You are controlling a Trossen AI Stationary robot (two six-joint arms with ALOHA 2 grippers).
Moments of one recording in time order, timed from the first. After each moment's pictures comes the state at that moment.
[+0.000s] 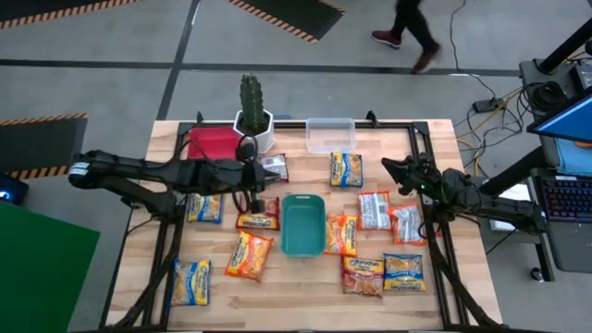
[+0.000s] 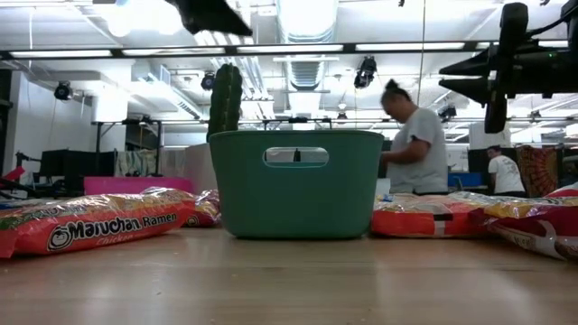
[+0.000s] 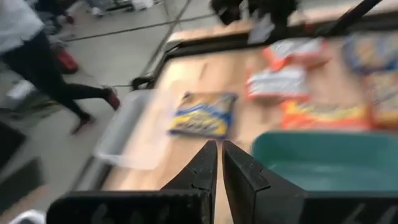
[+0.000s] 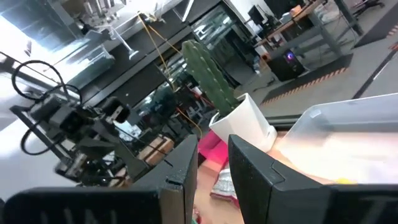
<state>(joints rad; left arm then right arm) -0.06 1.20 1.00 -0.28 -0.40 0.12 -0.24 0.10 0.02 0.24 0.24 0.66</state>
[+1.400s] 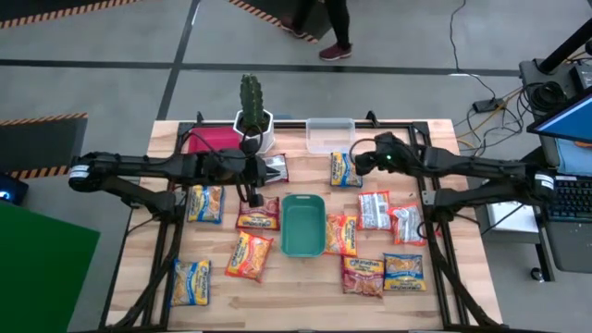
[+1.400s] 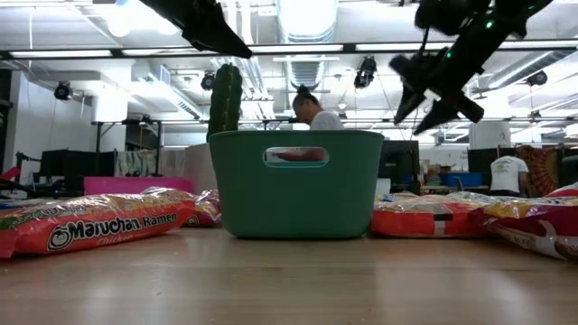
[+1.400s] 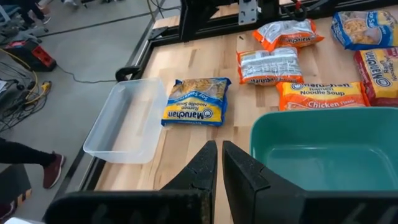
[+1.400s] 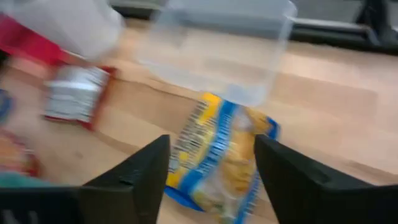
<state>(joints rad) 0.05 1.20 0.98 -0.29 -0.22 0.19 -0.36 1.06 0.73 -0.47 0.31 0.75</state>
